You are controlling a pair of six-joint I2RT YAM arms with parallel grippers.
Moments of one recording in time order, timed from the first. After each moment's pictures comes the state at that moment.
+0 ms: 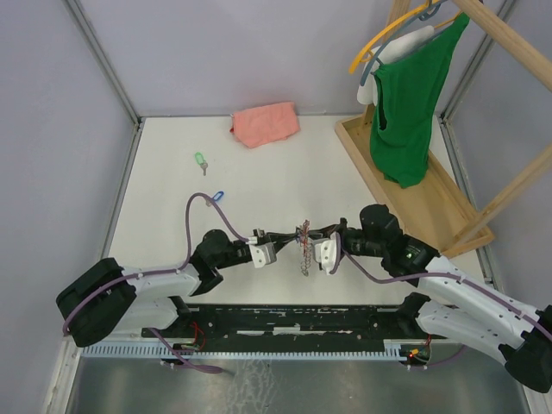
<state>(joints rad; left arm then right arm) -0.89 1.20 0.29 1.02 0.46 0.47 0.79 0.87 0.62 -0.16 -0.48 -1.02</state>
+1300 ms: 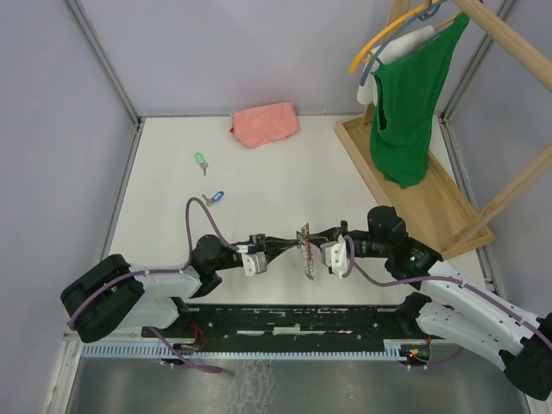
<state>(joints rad) -0.87 1.24 0.22 1.24 0.58 0.44 0.74 0.82 0.56 -0.06 -0.65 -0.99</state>
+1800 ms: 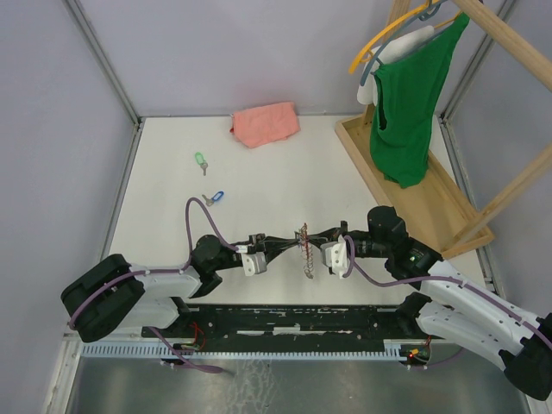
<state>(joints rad) -0.87 1.24 0.22 1.25 0.58 0.44 0.74 0.83 0.56 -0.07 -0.66 -0.99</state>
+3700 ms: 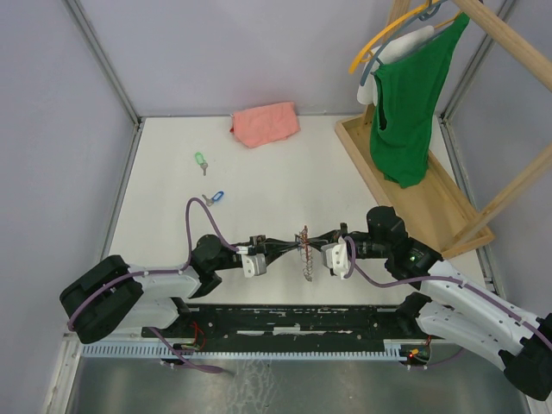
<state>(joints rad) -0.87 1.23 0.22 1.22 0.61 0.44 0.74 0.83 0.56 -0.10 -0.69 -0.99</state>
